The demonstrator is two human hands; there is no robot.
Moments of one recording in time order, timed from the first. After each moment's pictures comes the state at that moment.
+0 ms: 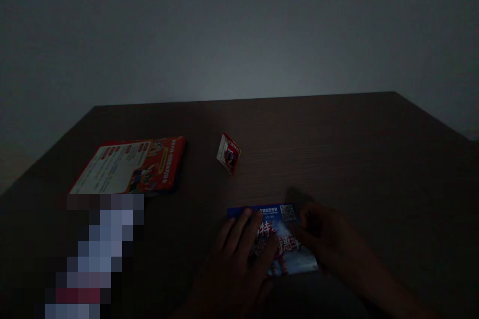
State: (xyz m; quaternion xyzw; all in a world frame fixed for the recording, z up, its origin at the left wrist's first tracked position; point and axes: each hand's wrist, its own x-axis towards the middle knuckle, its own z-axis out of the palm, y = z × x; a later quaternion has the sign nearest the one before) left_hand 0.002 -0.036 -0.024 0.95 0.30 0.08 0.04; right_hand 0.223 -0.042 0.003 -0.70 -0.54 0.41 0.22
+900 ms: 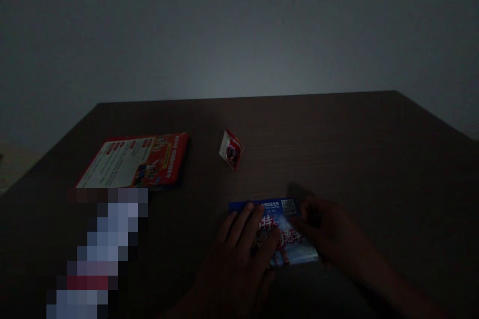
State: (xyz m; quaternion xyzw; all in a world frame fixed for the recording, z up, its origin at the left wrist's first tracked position) left_hand 0.002 -0.037 -0.011 0.95 0.31 0.06 0.07; right_hand 0.223 -0.040 0.007 -0.70 -0.54 0.41 0.22
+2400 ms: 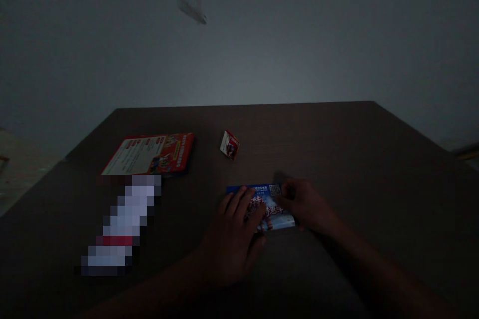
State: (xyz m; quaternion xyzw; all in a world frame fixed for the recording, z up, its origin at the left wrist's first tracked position) left_hand 0.013 -0.046 0.008 0.93 0.35 0.05 0.10; right_hand 0.223 -0.033 0.009 -0.69 -0.55 0.43 0.21
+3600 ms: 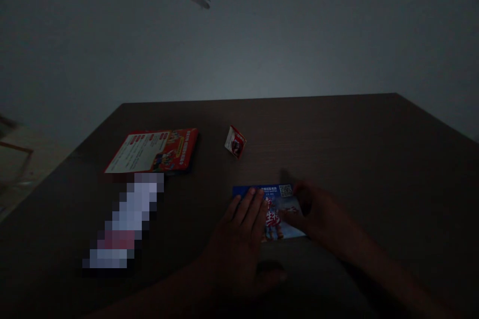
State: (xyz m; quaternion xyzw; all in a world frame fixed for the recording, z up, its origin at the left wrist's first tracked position) left_hand 0.009 -0.047 -0.003 0.94 0.33 0.01 0.13; right_hand 0.218 -0.048 0.016 -0.70 -0.61 0.32 0.21
